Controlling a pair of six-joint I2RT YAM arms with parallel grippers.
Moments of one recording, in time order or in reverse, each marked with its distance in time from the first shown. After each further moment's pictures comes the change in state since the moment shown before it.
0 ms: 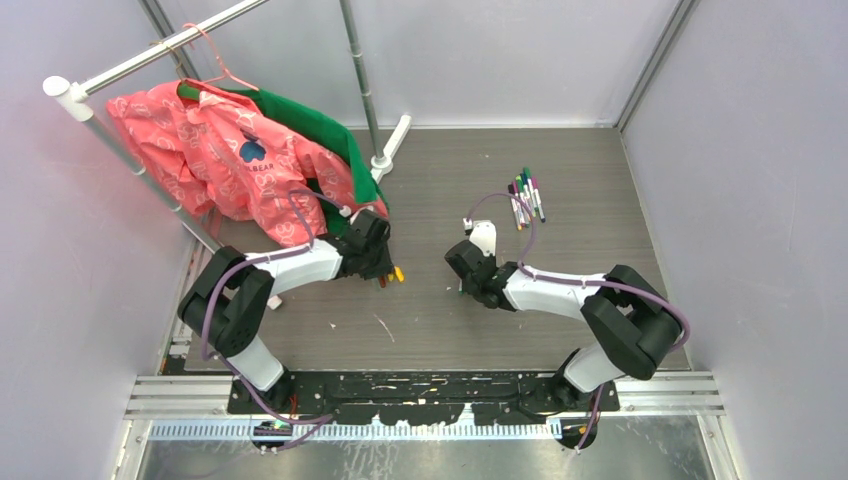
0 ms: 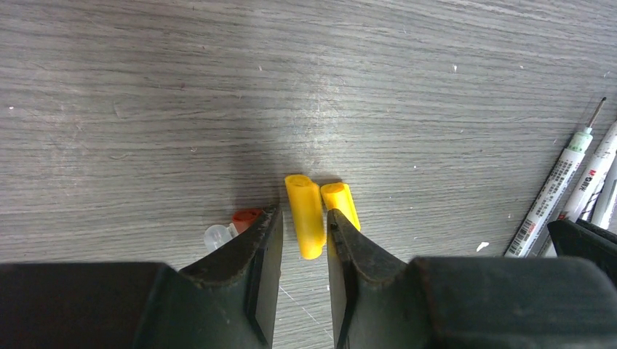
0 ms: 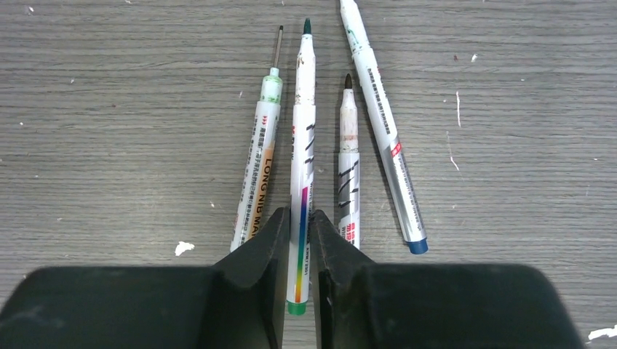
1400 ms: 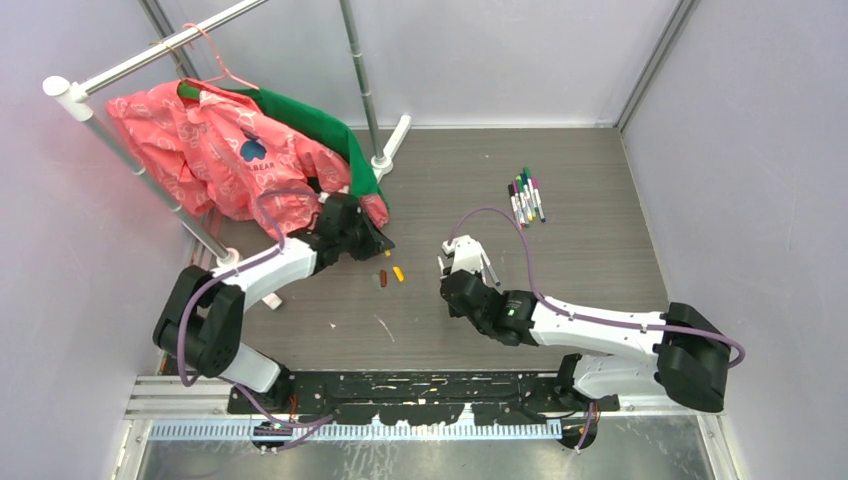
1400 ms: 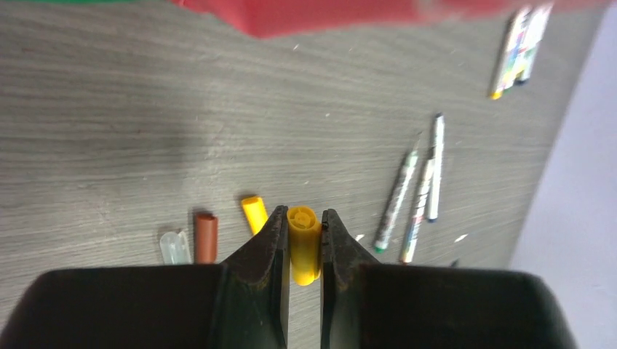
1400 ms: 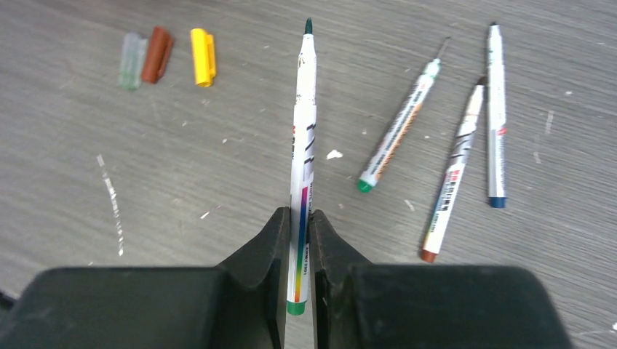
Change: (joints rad) left arm 0.151 -0.167 -0.033 0.136 0.213 -0.115; right arm 0.306 -0.324 -0.050 -0.045 0.003 -0.059
